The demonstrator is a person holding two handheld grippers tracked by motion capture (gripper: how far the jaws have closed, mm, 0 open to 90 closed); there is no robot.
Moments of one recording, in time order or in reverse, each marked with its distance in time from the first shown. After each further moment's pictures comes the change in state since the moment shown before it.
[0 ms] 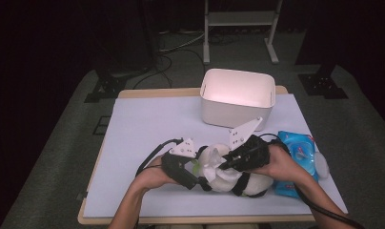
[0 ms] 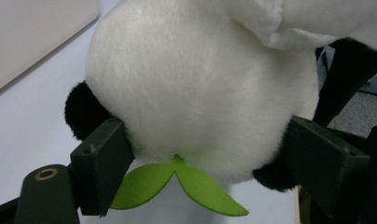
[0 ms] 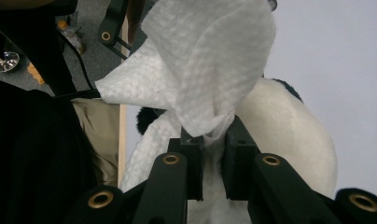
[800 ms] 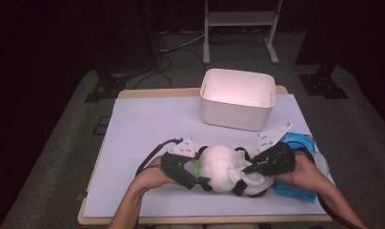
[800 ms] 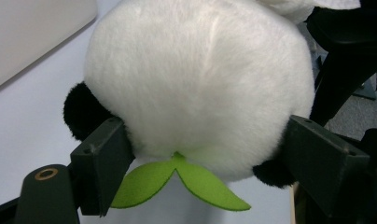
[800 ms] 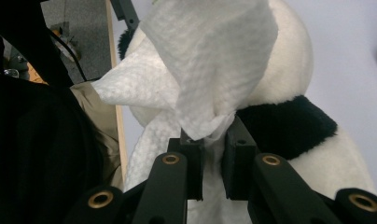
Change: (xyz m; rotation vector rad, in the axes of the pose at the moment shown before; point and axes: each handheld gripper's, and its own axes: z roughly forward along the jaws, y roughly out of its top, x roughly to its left) left arm 0.000 0.000 -0.001 -0.012 -0.009 -0.006; right arm -0.007 -0.067 -0.026 -0.009 -0.020 0.147
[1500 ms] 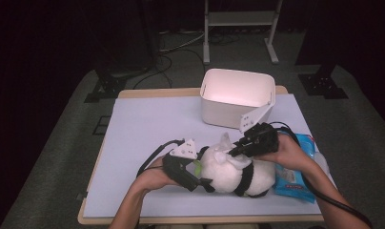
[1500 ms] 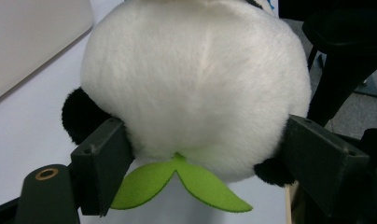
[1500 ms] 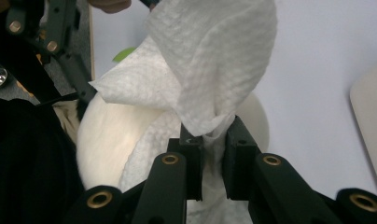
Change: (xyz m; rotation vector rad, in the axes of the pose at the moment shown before) left arm -0.008 0.006 0.000 -0.004 0.005 0.027; right arm -0.024 0.055 0.010 0.026 -0.014 -0.028
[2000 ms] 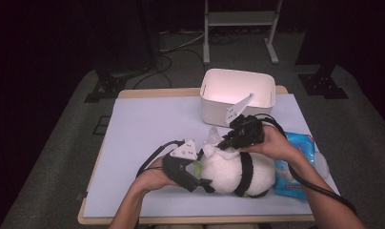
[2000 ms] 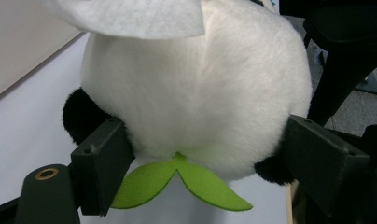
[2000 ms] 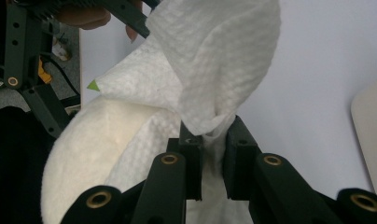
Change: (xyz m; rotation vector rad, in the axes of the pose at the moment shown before) left arm 0.000 -0.002 0.000 0.004 -0.003 0.001; right arm -0.018 0.025 0.021 0.037 0.018 0.014
